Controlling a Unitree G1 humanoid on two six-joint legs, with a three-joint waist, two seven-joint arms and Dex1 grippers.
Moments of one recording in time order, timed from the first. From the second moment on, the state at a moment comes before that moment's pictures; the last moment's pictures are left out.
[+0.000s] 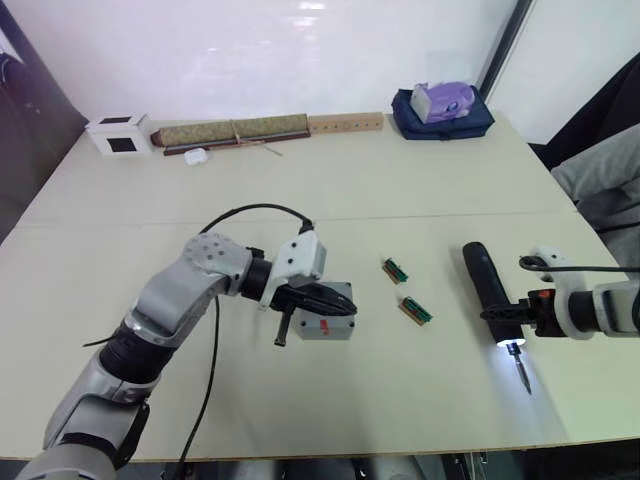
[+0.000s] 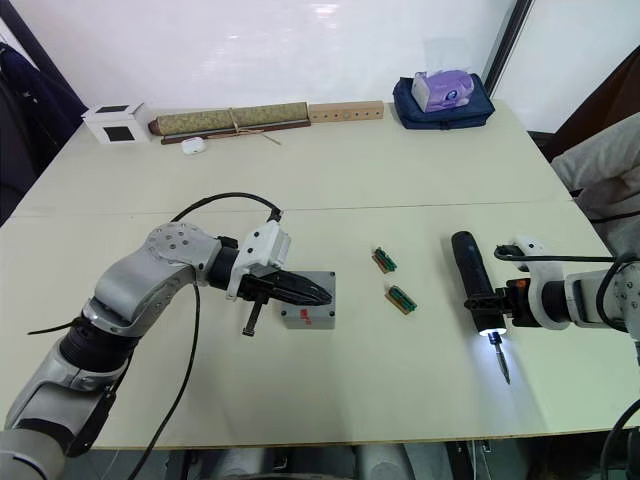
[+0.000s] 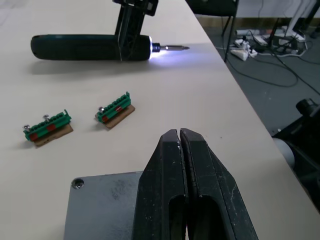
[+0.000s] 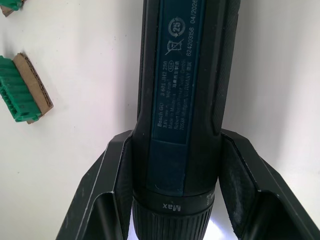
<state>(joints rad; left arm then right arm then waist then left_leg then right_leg) -0.62 0.58 -0.32 -0.30 -0.42 0.60 -1.22 -0.36 -1.08 -0.18 0.01 0.88 1.50 0.49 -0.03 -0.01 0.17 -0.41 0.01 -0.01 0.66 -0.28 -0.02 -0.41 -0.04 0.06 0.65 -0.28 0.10</state>
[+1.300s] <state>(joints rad) -0.45 0.66 -0.23 -0.09 -0.30 0.55 -1.07 -0.33 -0.73 0.12 -0.59 0.83 1.25 0.63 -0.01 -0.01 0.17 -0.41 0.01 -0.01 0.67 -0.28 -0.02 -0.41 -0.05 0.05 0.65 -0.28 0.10</state>
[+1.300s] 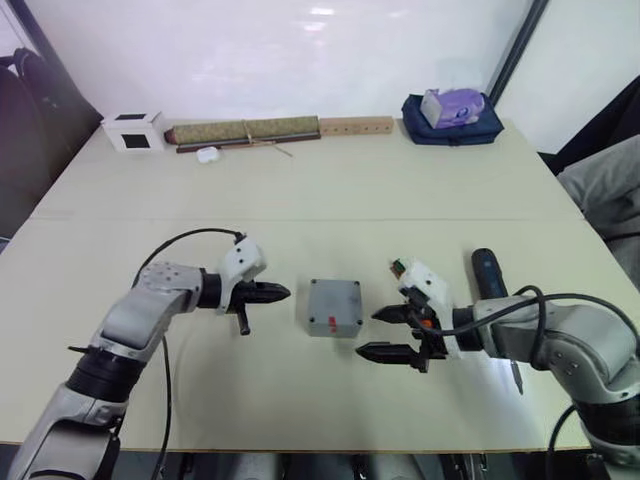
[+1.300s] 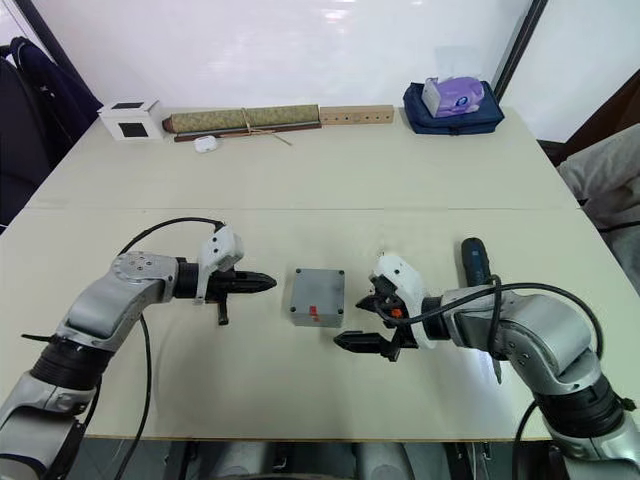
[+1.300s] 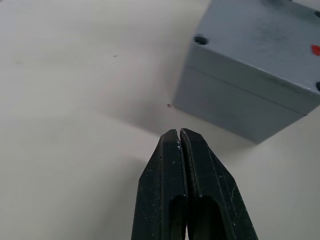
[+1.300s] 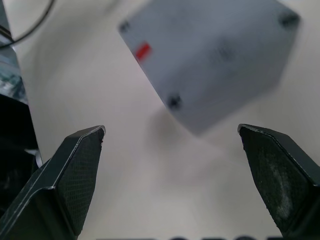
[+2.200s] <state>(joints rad) -0.42 0.72 -0.28 -0.08 -0.22 0.52 -1.15 -0.33 -0.86 0.17 -0.54 0.65 1.06 0.69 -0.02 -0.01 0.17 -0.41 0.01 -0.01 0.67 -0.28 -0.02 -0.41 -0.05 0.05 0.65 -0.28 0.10</state>
